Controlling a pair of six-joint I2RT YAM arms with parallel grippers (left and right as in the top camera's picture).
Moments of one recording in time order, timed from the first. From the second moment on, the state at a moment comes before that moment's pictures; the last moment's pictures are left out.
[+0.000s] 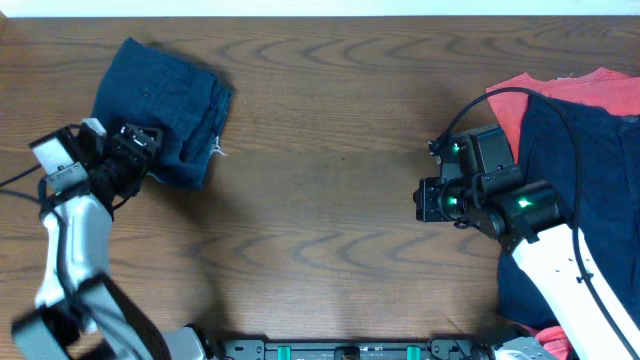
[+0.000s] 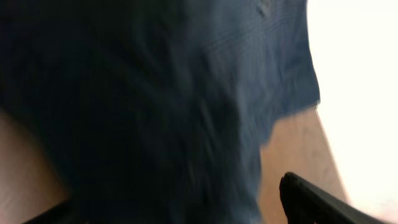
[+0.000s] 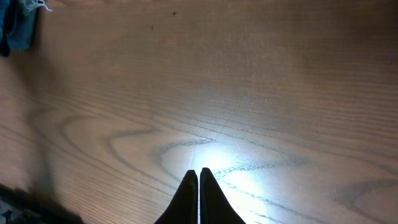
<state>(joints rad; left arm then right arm) 0.52 1.50 0.90 -0.29 0.58 -0.55 0.34 1.21 1.01 -0.89 -0.25 0.36</state>
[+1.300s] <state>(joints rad) 0.46 1.53 1.01 -0.51 0.53 -0.25 0.34 1.21 1.01 -0.87 -0.22 0.37</state>
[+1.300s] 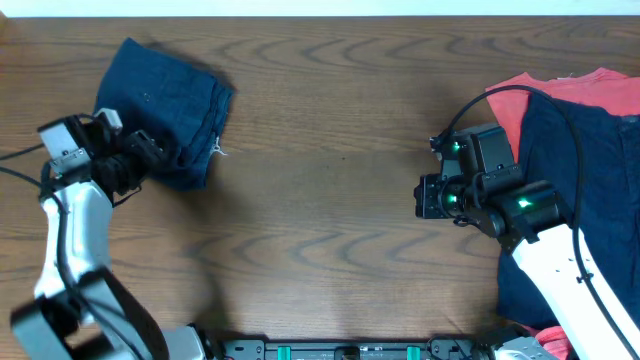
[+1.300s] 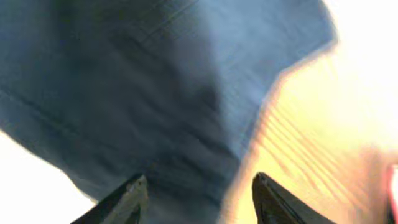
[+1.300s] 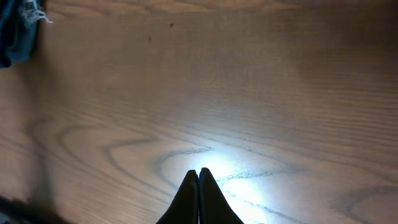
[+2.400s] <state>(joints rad) -0.06 0.93 1.39 -1.31 0.15 0.13 0.34 0.77 1.05 -0.87 -0.11 0.22</state>
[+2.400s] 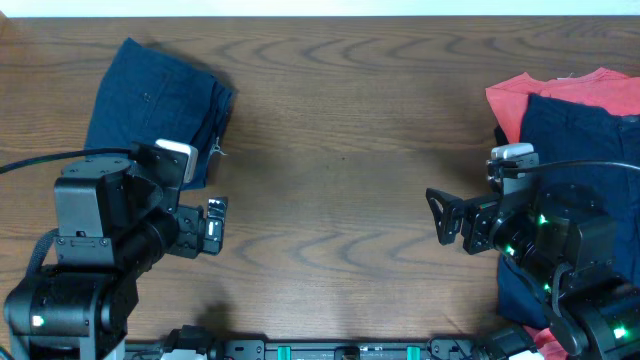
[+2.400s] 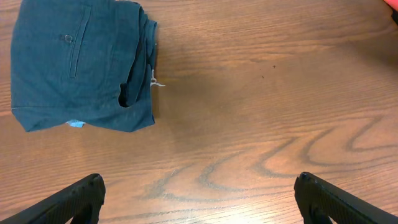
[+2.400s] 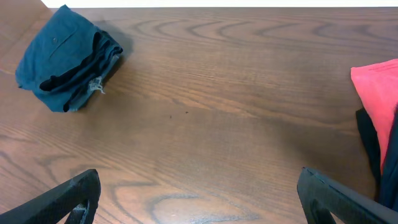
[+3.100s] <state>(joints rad) -0.06 0.93 1.39 -1.31 0.15 0.13 0.29 0.72 1.00 -0.69 -0.03 0.18</state>
